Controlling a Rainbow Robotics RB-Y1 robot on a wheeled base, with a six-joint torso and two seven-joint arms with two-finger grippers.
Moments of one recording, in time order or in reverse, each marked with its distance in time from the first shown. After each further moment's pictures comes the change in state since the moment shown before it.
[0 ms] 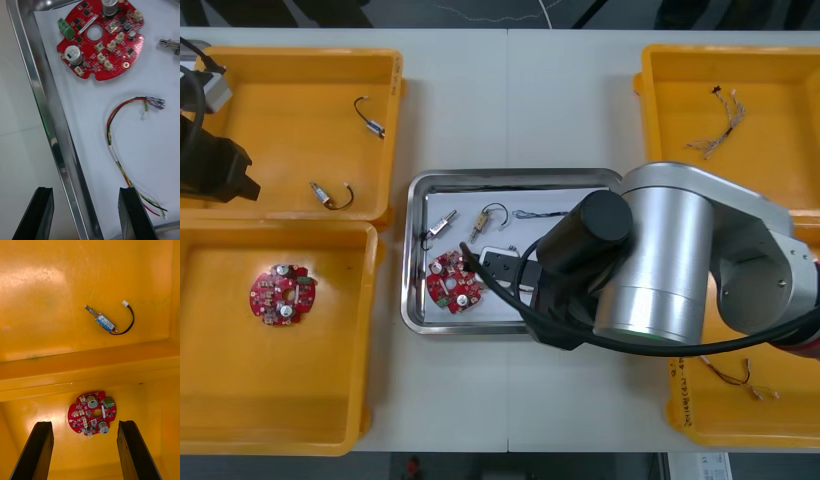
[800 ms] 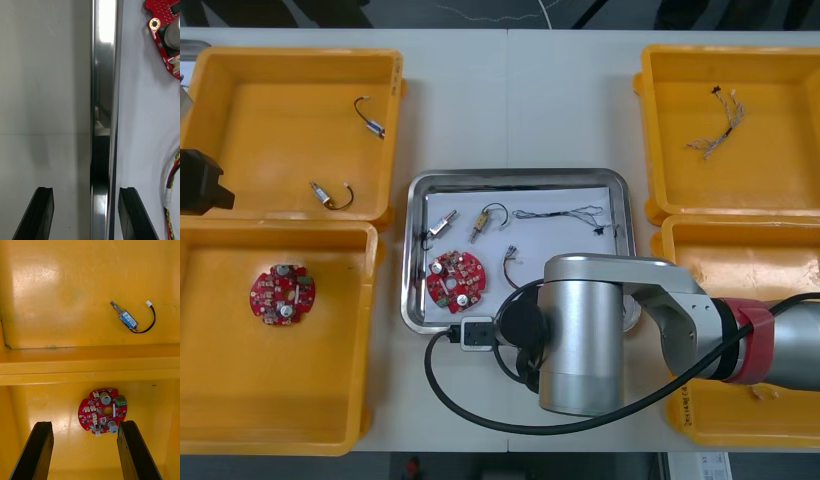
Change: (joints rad) right arm -0.065 0.079 0.323 0.166 0.188 -0.084 0.059; left arm 0.109 -0.047 0.137 -0.081 -0.057 0.000 0.000
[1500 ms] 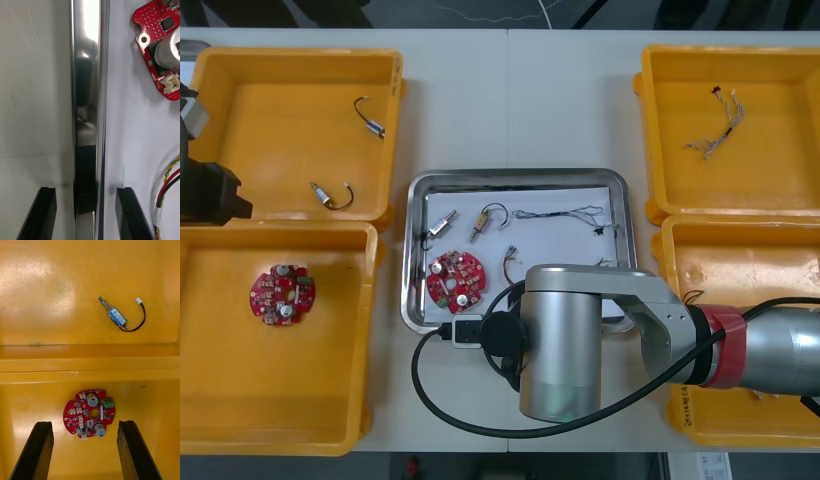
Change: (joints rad) right arm 0.000 0.052 0.024 0.059 0.088 -0.002 0.000; left arm 0.028 -0.087 0.017 -0.032 -0.050 0.000 0.000
